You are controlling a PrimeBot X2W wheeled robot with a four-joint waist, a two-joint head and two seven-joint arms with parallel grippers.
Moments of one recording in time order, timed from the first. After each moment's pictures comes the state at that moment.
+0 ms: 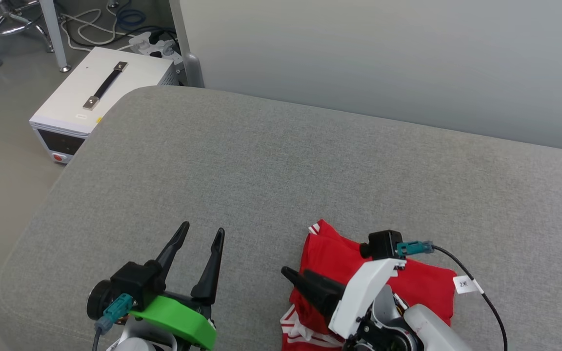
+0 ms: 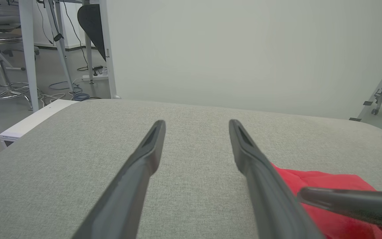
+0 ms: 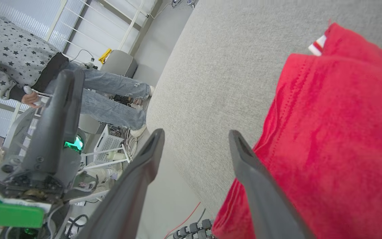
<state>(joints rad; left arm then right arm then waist) -0.04 0.21 -0.26 0.13 -0.34 -0.13 -0.26 -0.28 -0.05 0.59 0.42 1.05 0.13 0.24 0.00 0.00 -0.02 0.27</state>
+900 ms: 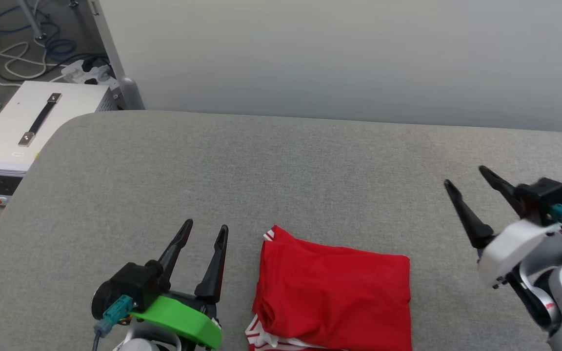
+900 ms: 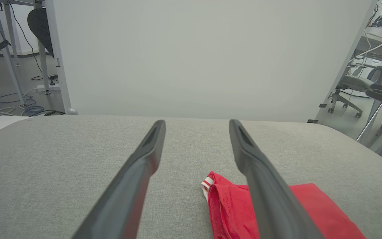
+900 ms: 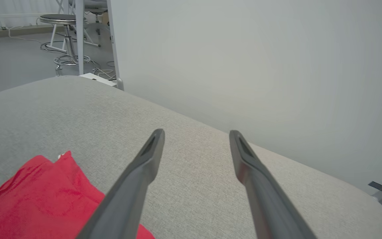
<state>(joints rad) -0.03 0.19 -0.26 0.10 -0.36 -0.13 -0.26 -0.28 -0.44 0.32 0.15 0.37 0.13 0.01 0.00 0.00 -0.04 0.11</state>
